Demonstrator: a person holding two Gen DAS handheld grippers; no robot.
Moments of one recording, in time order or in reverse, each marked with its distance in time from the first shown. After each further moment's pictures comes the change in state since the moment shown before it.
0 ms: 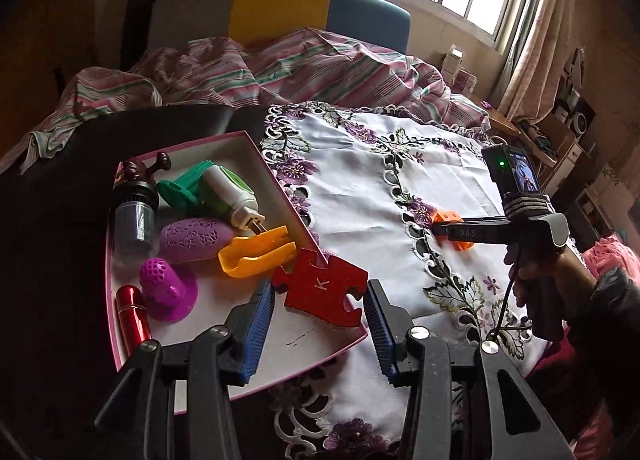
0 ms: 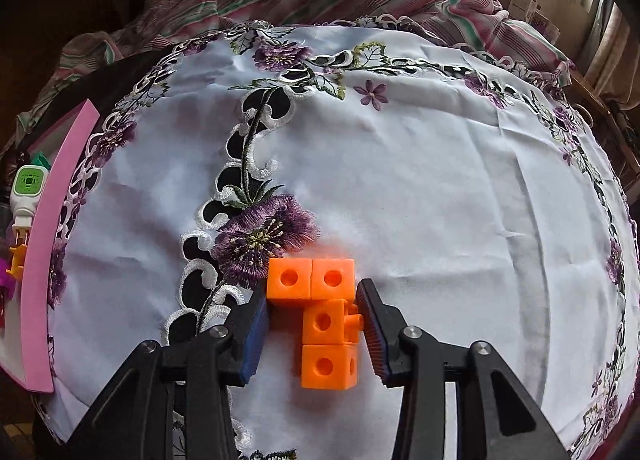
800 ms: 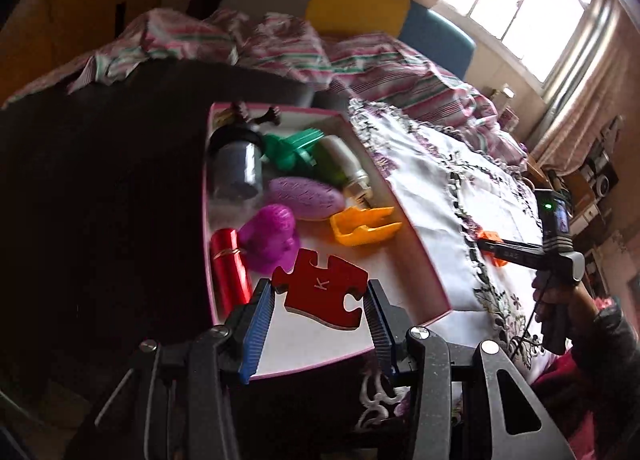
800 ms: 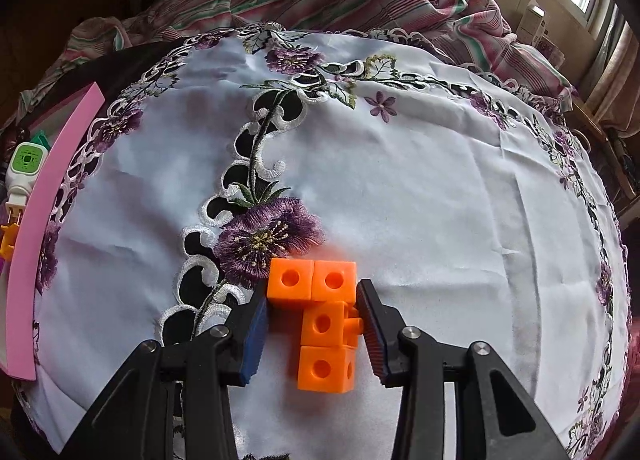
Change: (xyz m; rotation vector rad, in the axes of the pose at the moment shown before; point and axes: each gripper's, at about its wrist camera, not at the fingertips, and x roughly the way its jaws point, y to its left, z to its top) left arm -0.020 0.096 -0.035 -0.250 0.023 0.023; right arm 0.001 0.011 -0.003 -0.084 -0.030 -0.051
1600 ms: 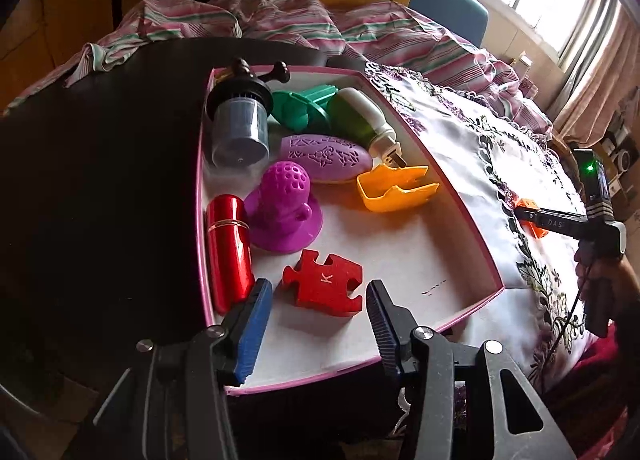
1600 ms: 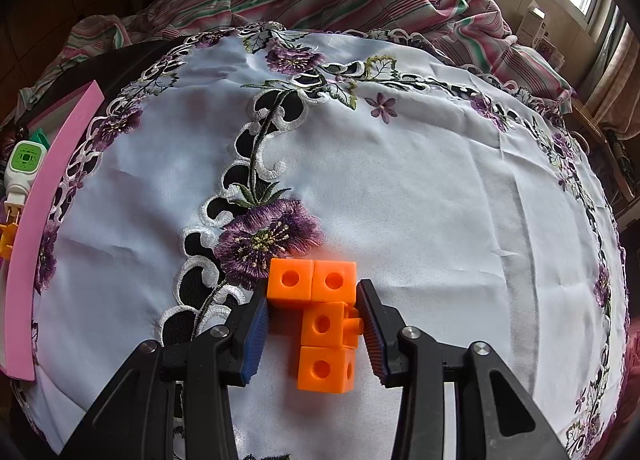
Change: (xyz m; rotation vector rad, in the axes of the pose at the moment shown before) left arm 0.035 -0.003 -0.014 0.062 0.062 0.096; right arm 0.001 0.000 0.001 -0.005 -0.001 -0.004
